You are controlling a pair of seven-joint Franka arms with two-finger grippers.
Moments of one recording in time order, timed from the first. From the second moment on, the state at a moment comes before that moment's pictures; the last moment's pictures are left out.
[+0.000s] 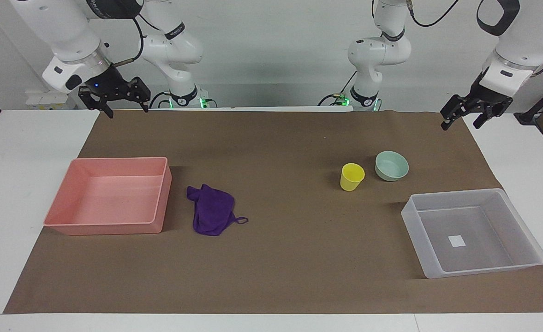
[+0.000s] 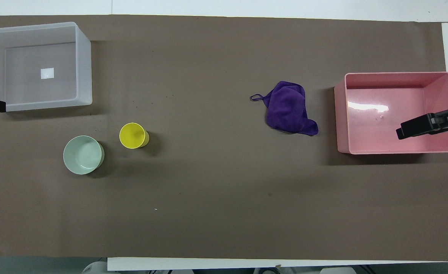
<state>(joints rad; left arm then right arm) -0.04 -0.10 0.01 -1.68 -0.02 1.60 0.02 -0.09 -0.11 0.06 -1.69 0.06 1.47 -0.16</state>
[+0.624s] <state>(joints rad) -0.04 -0.11 0.01 -1.80 -0.02 1.71 0.02 -0.10 -0.11 0.05 -1.72 0.06 1.51 -0.16</state>
